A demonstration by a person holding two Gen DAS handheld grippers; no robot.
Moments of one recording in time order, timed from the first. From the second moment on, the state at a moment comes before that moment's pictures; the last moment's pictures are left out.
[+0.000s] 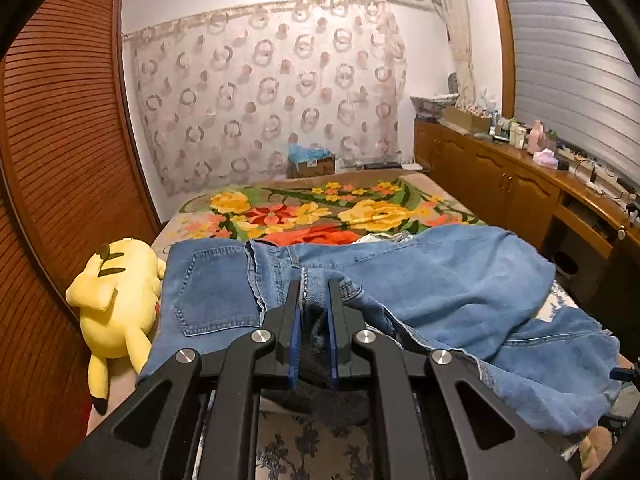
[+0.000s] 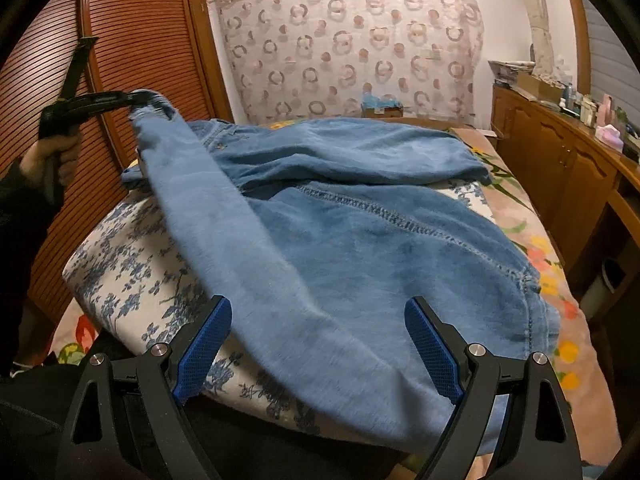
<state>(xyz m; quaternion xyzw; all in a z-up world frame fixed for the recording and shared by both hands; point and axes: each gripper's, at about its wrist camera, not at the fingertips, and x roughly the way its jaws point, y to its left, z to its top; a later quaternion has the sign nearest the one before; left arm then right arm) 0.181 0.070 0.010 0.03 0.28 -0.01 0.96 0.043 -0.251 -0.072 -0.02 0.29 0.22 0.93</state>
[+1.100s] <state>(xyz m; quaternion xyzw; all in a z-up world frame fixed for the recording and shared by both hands) 0.190 0.072 -0.001 0.00 0.28 -0.03 0.96 0.107 -0.253 -0.037 -0.09 0.25 0.19 0.94</state>
